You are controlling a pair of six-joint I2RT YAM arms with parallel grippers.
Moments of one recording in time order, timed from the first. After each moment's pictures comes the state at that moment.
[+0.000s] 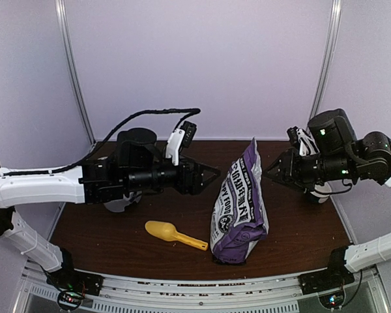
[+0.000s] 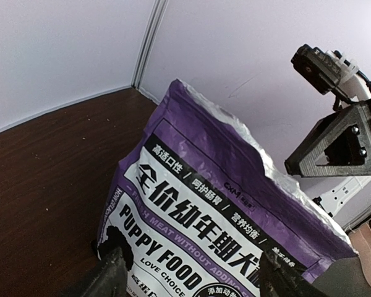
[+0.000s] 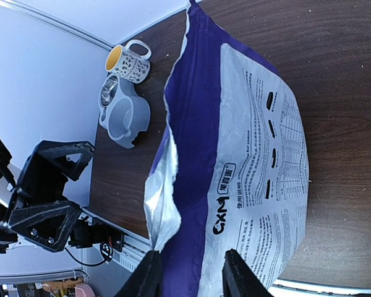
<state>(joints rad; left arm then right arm) -1.12 1.42 1.14 0.04 -0.01 -0.39 0.99 1.03 1.30 -0.95 0.14 1.03</state>
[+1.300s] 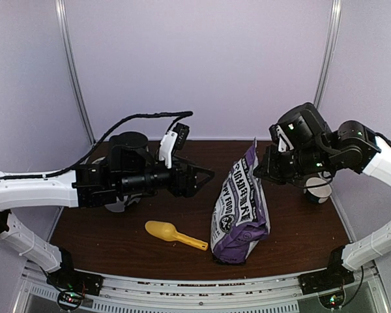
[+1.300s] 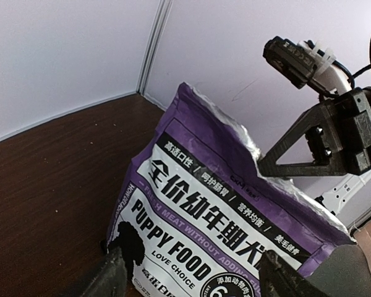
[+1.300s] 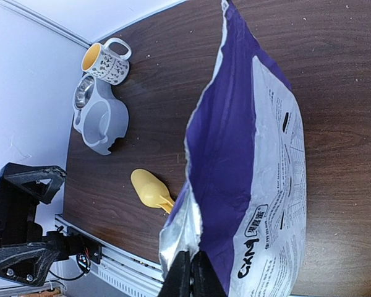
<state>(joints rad) -1.12 1.35 1.06 0.08 -0.04 -0.36 1.00 1.23 1.42 -0.98 0.22 1.00</state>
